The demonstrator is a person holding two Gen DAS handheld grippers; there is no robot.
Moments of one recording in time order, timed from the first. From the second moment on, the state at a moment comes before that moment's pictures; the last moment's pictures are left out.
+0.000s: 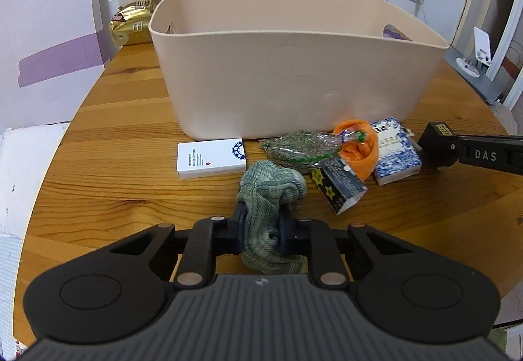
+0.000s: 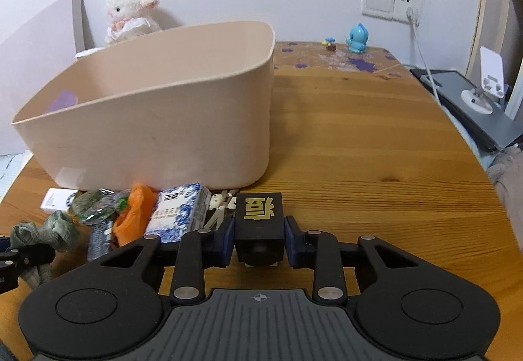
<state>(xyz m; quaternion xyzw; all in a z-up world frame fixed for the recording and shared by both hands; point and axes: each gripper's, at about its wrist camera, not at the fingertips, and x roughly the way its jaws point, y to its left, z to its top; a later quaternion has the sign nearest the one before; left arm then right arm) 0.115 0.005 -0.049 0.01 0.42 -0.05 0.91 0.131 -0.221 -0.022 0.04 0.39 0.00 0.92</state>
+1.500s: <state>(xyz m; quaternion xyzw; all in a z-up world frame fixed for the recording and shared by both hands) 0.247 -0.014 -0.004 0.04 0.35 -0.04 0.94 0.230 -0.152 0.044 -0.03 0.30 0.03 0.95</state>
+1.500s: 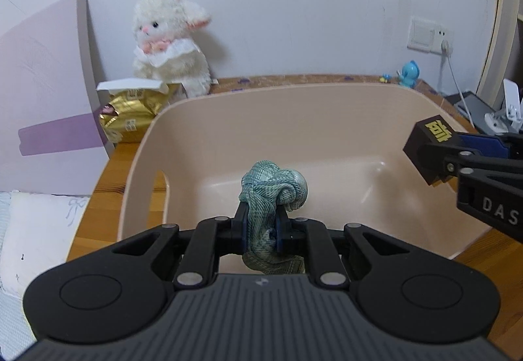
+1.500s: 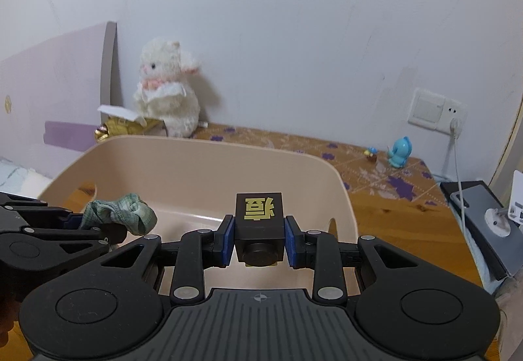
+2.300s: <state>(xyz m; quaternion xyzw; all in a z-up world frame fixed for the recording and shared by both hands) 0.186 -0.004 0.039 0.03 0.32 -0.03 0.95 0.165 -0.166 0.084 -0.03 0.25 0.01 0.97</state>
